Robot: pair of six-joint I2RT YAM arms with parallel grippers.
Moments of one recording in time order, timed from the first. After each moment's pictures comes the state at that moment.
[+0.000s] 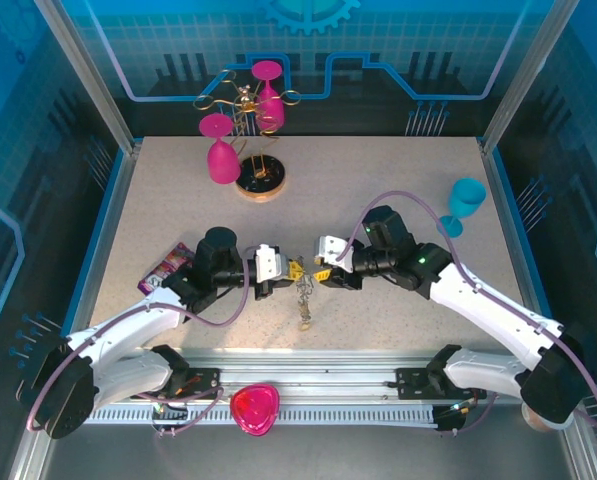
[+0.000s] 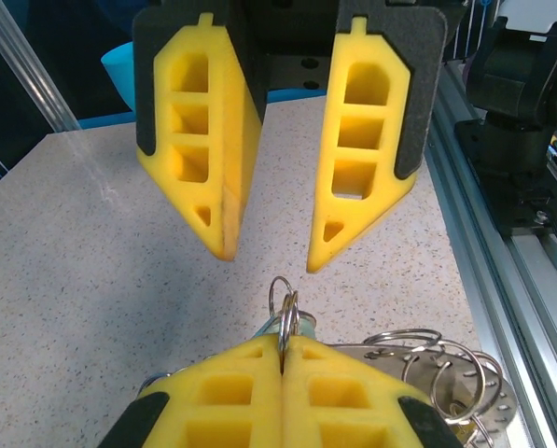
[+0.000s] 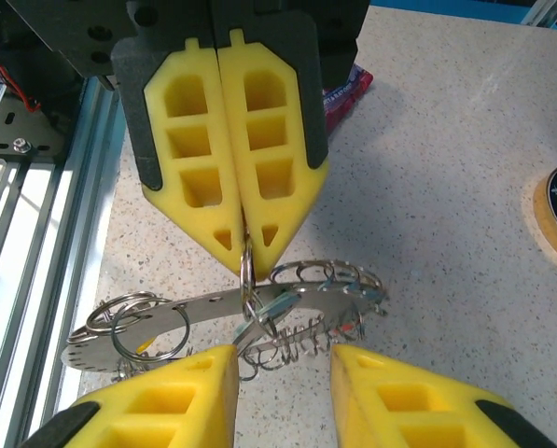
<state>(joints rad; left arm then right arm) -0.59 1.07 0.57 0.13 0.72 0.46 0.68 1.15 0.91 -0.46 -0.53 -0.61</state>
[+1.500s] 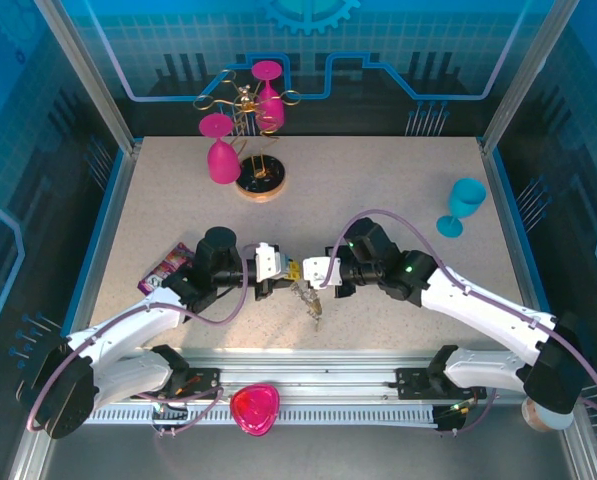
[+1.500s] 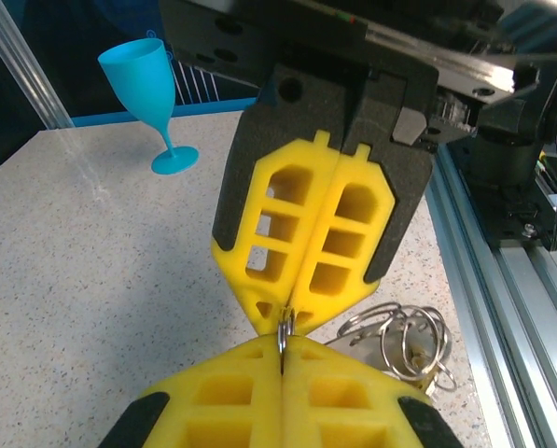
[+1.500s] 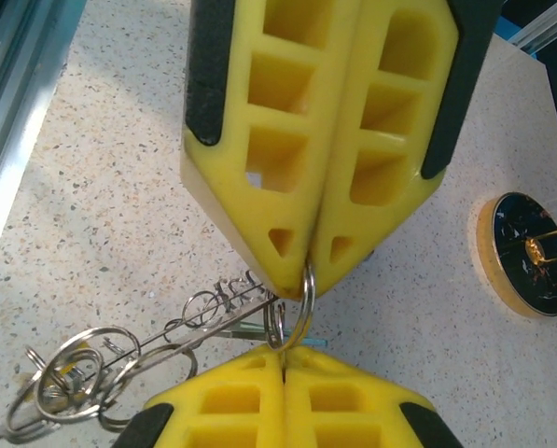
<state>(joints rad) -0.59 1.07 0.57 0.15 0.73 0.41 0.82 1.17 0.90 -0.43 -0.26 -0.85</state>
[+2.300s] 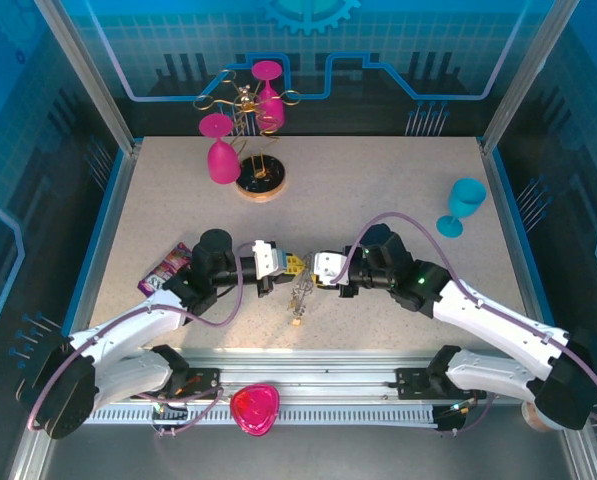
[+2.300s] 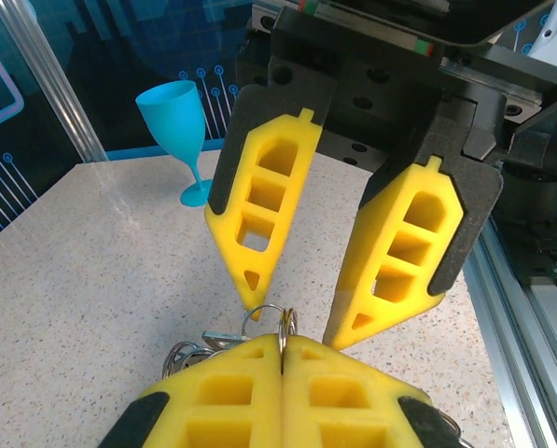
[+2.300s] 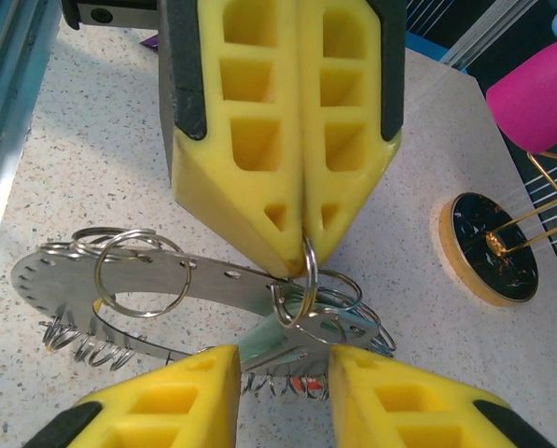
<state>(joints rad) -0.59 1.07 0.54 0.31 0.71 0.35 0.80 1.06 0.79 -0.28 -0.27 -0.72</state>
